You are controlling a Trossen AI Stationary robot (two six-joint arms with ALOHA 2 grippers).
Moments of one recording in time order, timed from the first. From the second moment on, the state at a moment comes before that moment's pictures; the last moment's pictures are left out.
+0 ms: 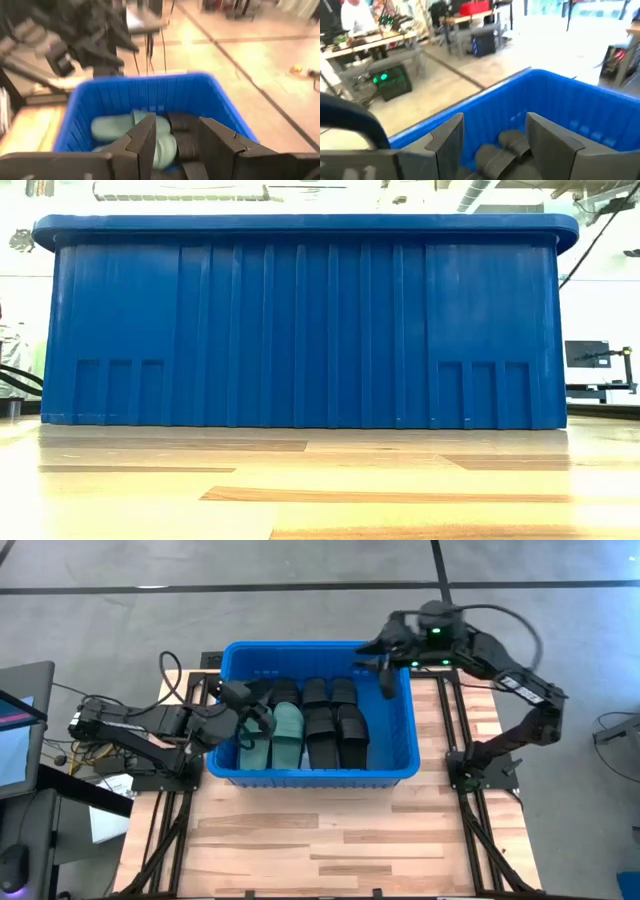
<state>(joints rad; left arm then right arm) -0.17 1.16 1.25 -0.51 -1.09 -0.29 -0.38 1.39 1.77 -0.71 -0.21 -0.14</state>
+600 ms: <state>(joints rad) -0.12 1.14 1.25 0.18 -0.43 0.46 -0.25 1.14 1.77 -0.66 -0.21 -0.20</state>
